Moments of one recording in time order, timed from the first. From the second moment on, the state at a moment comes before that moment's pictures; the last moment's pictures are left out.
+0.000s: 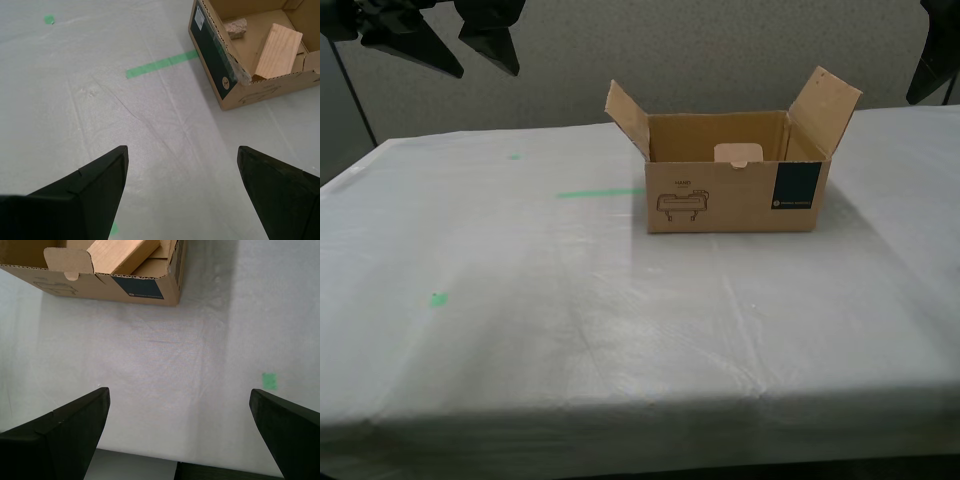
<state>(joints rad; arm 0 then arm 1) 0.12 1.06 0.84 -0.92 -0.17 0.09 -0.60 1.20 0.93 -0.60 -0.12 -0.25</state>
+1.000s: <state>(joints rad) 0.12 1.06 0.84 -0.92 -0.17 0.09 -0.60 1.20 0.93 -0.60 -0.12 -0.25</state>
